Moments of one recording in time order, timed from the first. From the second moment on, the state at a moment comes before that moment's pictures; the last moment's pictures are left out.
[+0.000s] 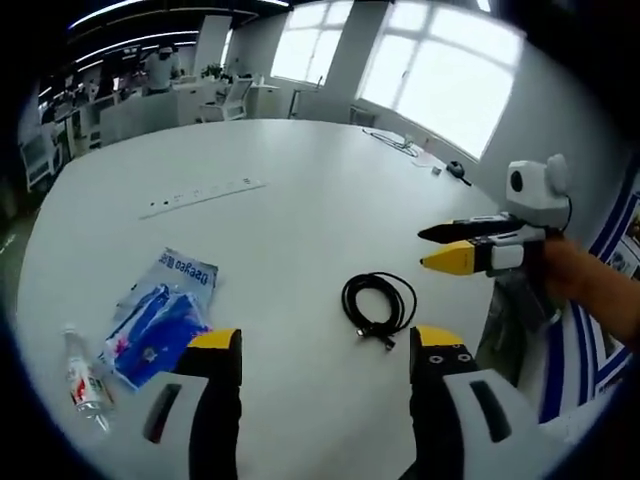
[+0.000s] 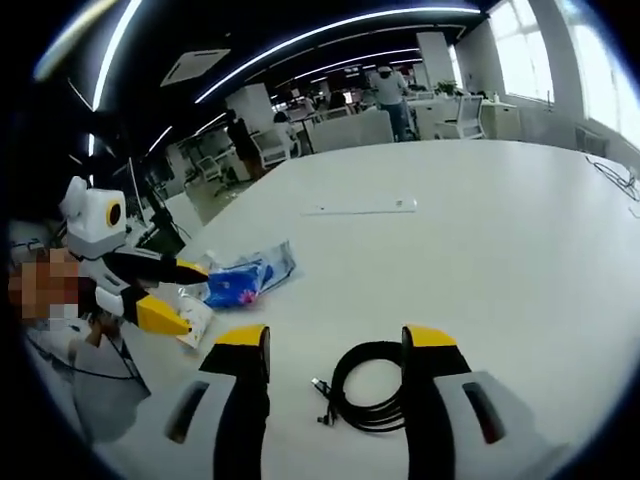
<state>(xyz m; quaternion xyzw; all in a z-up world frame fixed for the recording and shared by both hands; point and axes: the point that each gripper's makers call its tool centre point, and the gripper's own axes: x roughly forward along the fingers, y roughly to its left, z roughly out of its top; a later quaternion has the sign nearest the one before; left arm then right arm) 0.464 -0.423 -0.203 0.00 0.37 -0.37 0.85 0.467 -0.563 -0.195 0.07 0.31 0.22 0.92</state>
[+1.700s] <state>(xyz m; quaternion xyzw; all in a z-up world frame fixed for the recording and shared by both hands) 0.488 -0.240 -0.212 -0.05 0.37 -0.20 0.90 0.500 -0.443 -0.205 0.02 0.33 0.33 0.88</state>
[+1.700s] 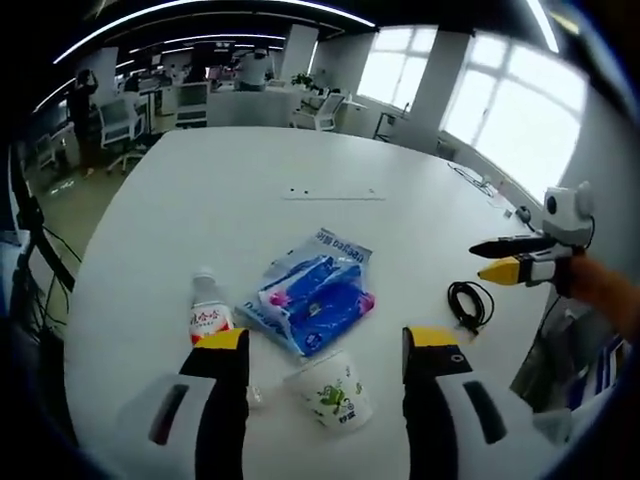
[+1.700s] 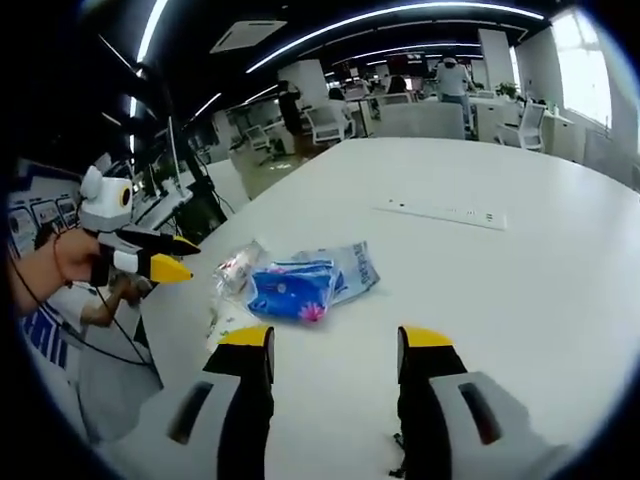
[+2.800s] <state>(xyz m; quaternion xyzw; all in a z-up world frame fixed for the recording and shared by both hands) 0.532 -0.235 -0.272 0.00 0.41 -0.21 0.89 0.552 -0.387 -0.263 0.03 0.37 0.36 0.86</state>
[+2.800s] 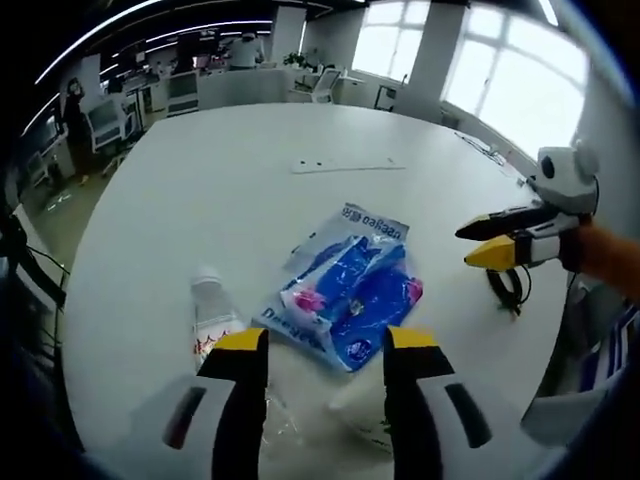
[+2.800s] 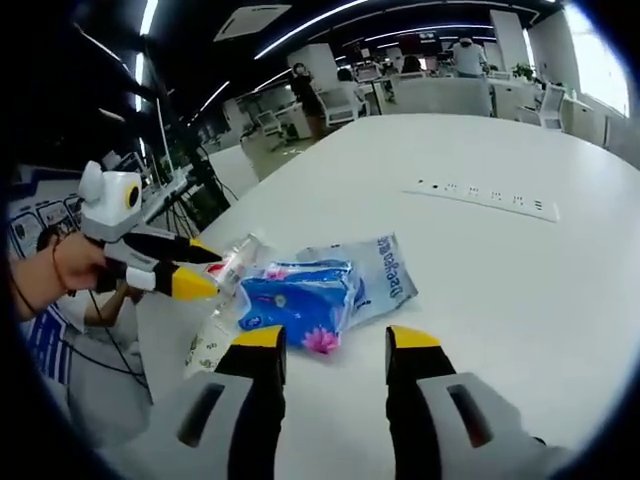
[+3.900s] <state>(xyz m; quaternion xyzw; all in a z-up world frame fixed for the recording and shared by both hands) 0.534 -0.252 -0.313 0.00 0.45 -0.23 0.86 0.566 -0.371 -0.315 0.04 0.40 0.36 0.84</state>
